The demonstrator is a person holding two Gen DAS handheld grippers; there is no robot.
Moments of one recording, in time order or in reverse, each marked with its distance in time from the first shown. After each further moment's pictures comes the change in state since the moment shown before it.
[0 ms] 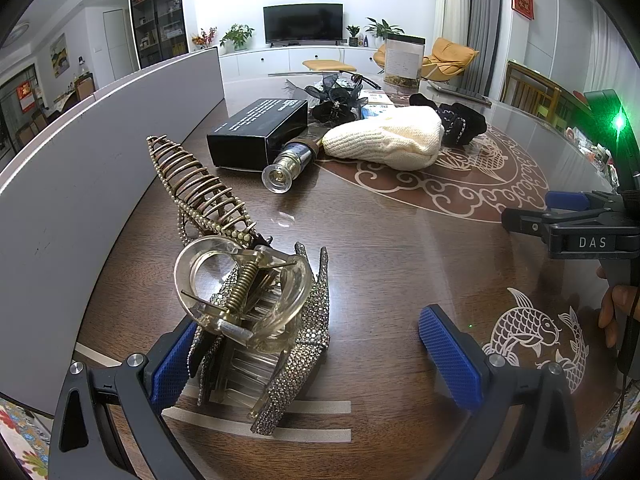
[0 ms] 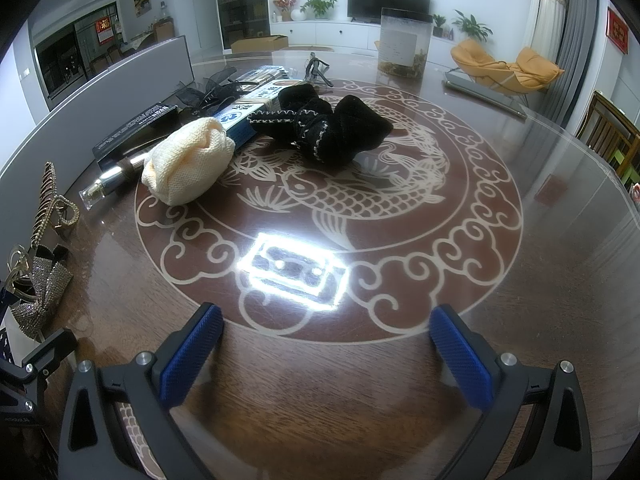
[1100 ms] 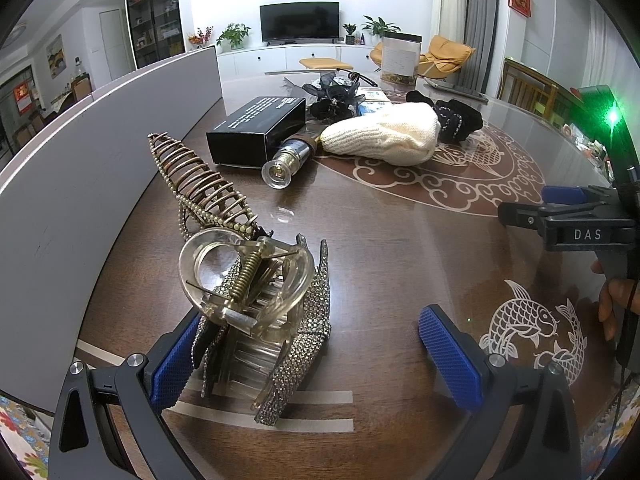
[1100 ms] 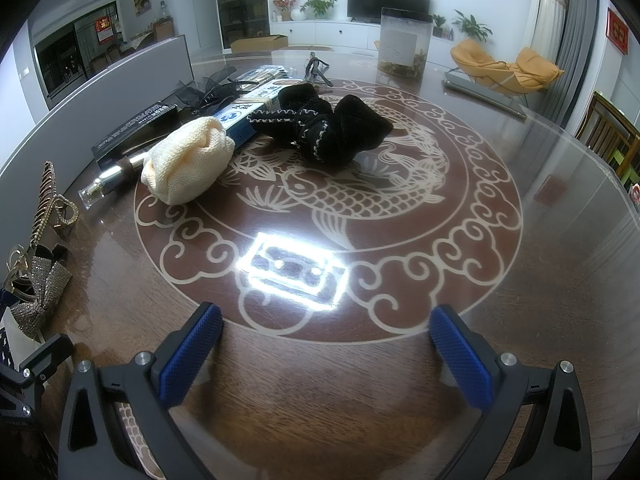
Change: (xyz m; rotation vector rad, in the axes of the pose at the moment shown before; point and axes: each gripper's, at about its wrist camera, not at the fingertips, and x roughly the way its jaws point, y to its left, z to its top) left arm -0.003 0.000 0.000 0.008 0.005 -0.008; right arm 0.000 0.000 -0.001 -0.003 0.001 -0.001
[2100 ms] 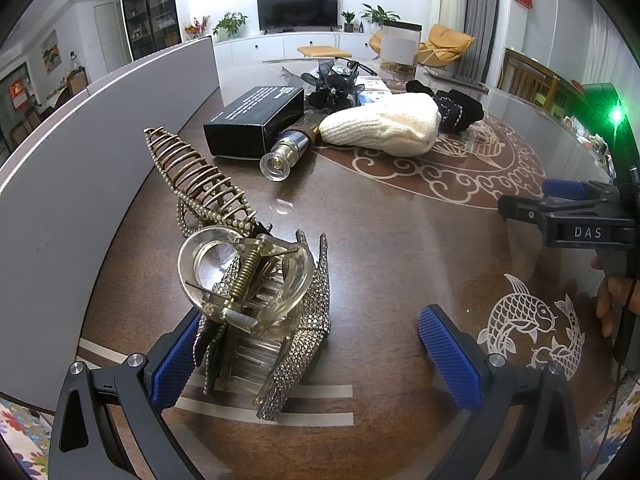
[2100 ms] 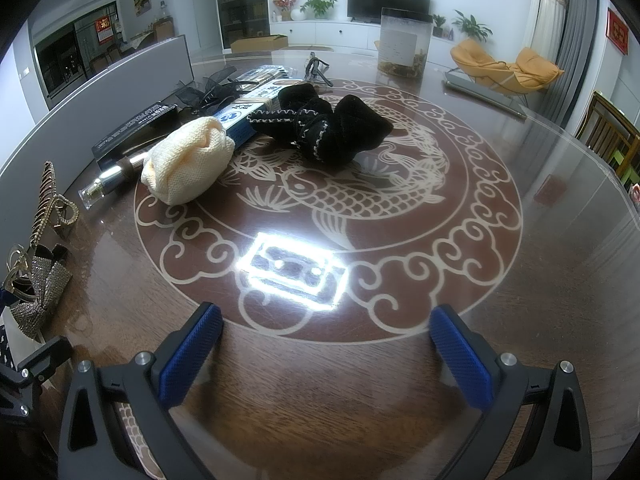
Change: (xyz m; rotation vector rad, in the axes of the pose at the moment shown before) left arm 0.003 0.000 0.004 0.008 0.055 -0.005; right arm 0.000 0.000 0.000 -0.002 0.000 0.001
